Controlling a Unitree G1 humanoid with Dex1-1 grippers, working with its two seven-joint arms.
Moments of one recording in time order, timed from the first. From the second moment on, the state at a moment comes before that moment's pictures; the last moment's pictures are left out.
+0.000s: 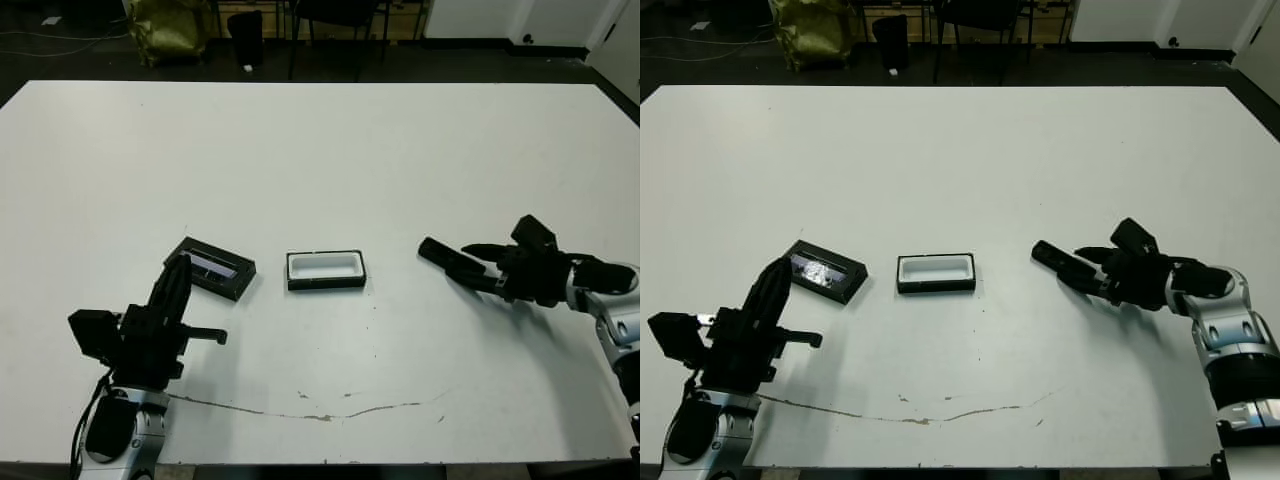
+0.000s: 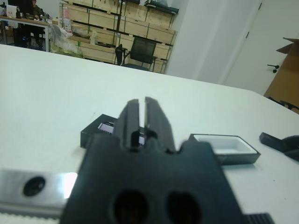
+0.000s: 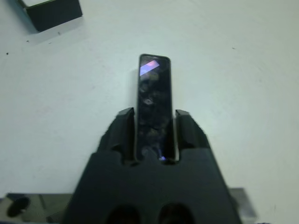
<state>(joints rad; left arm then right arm) 0.31 0.11 0.04 -0.37 -0.29 -0.05 -0.18 -0.48 -0.71 0.16 0.65 0.09 -0.01 1.05</state>
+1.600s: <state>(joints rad) 0.32 0.11 0.03 -0.41 -0.30 0.00 -0.16 -0.89 -0.56 0.33 0.41 0.12 0.31 1.35</state>
